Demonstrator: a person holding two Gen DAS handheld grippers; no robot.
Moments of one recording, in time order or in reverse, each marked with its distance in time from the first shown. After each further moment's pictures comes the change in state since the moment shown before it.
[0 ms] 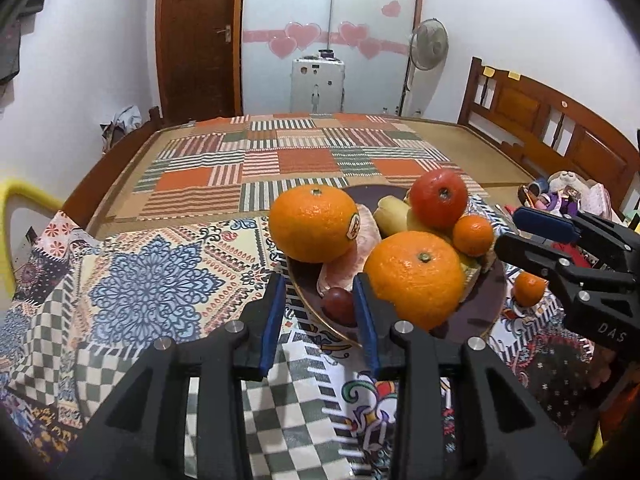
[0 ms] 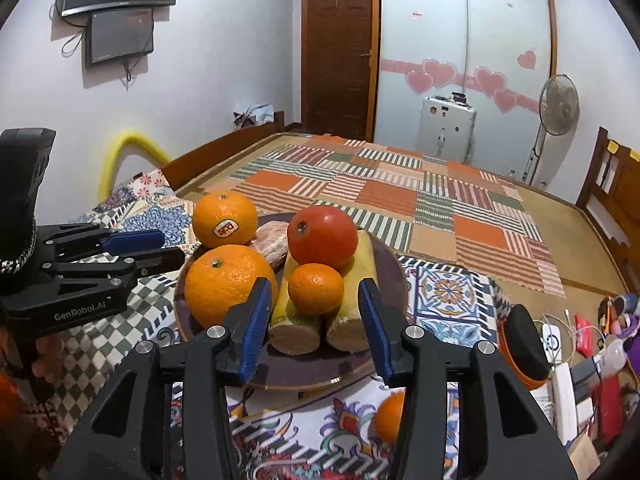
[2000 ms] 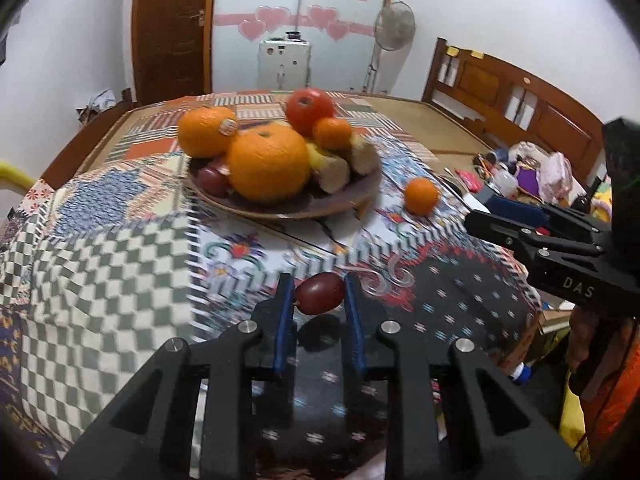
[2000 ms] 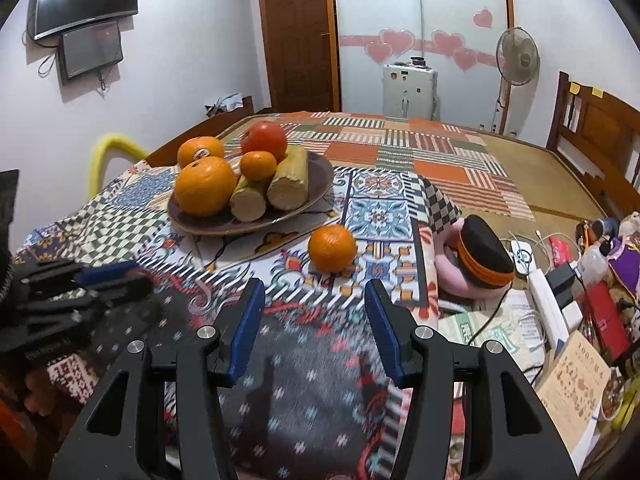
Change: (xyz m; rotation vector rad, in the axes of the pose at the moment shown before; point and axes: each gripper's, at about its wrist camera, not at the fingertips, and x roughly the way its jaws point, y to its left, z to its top) left arm -0.047 -0.082 -0.070 0.007 0.066 -0.092; right arm -0.049 -0.038 -0.072 0.131 0.075 -0.046
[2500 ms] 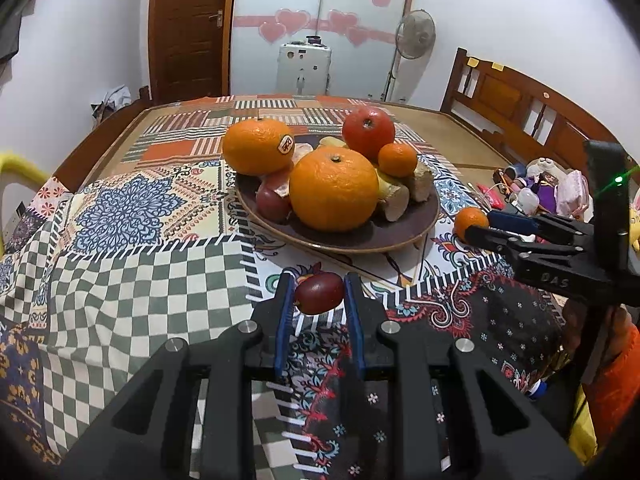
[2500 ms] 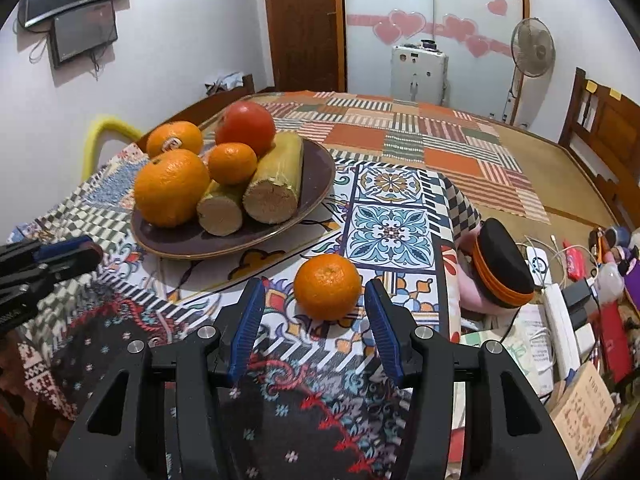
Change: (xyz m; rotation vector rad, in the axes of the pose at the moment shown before) left arm 0.009 0.039 0.018 -0.028 -0.018 0.030; right arm 0.048 -0.003 0.020 -0.038 0.087 -0.004
